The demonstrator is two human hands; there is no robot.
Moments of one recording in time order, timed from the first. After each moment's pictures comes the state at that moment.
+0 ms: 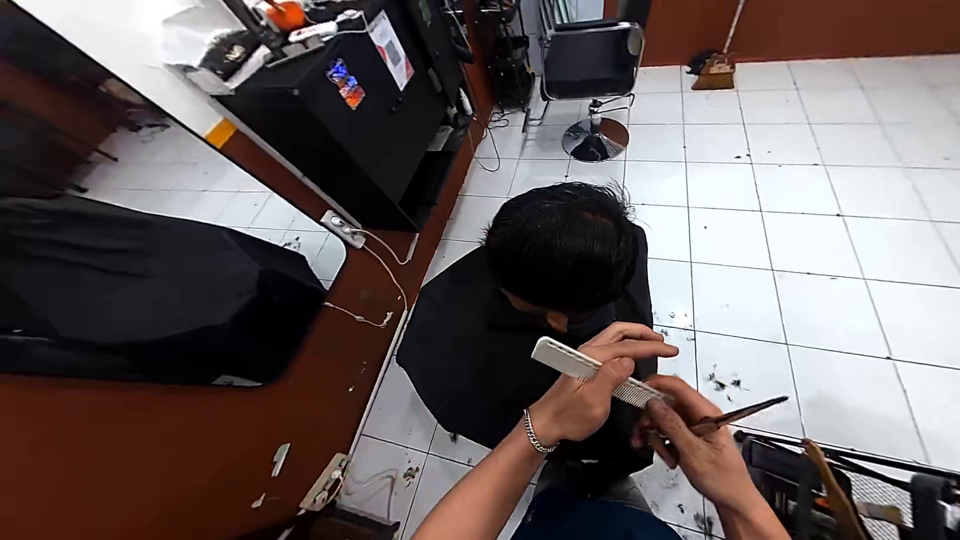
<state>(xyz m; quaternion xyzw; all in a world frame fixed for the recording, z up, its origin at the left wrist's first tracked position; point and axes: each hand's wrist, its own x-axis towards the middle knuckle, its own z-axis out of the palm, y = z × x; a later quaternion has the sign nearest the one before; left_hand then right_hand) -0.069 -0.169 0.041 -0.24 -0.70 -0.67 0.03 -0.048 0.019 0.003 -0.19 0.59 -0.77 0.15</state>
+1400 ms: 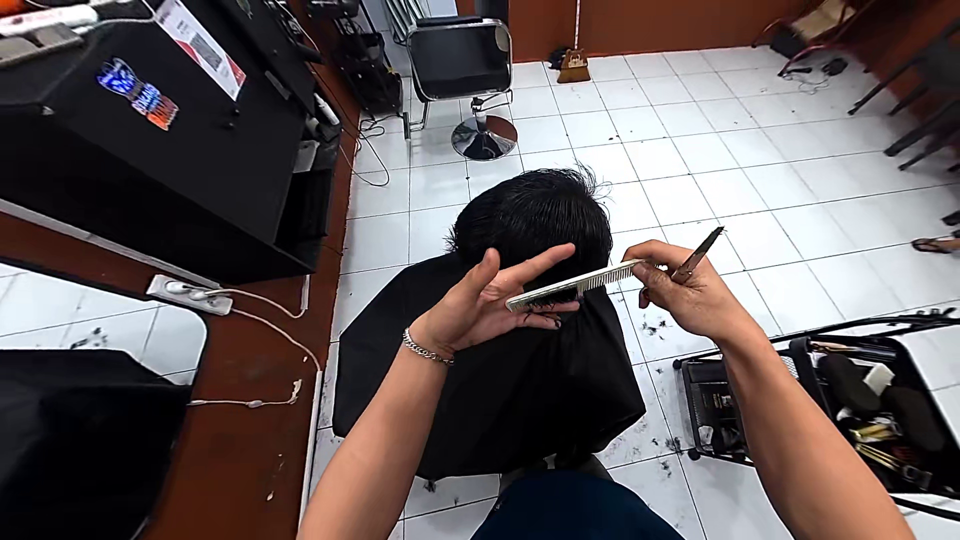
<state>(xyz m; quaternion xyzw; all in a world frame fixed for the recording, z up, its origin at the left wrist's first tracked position) -0.155 -0.309 0.066 -0.31 -0.42 -0.75 -0.40 -0.129 -0.003 0.076 -0.23 0.80 -0.55 0.00</state>
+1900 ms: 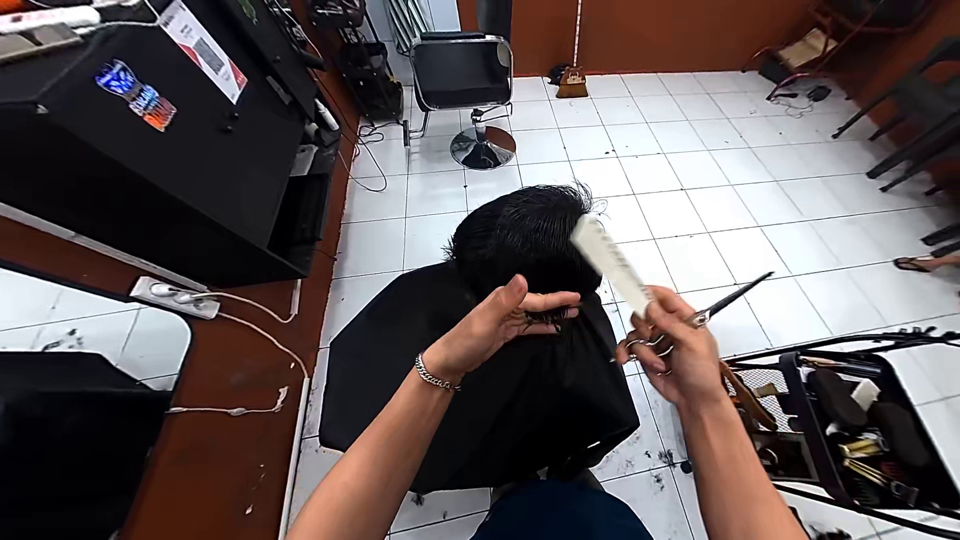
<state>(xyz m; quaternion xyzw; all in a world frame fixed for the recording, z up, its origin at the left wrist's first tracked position) -0.141 -0.299 0.065 -0.28 -0.56 -0.73 -0.29 -0.078 -0.040 0.052 -0.04 0.52 -0.85 0.03</state>
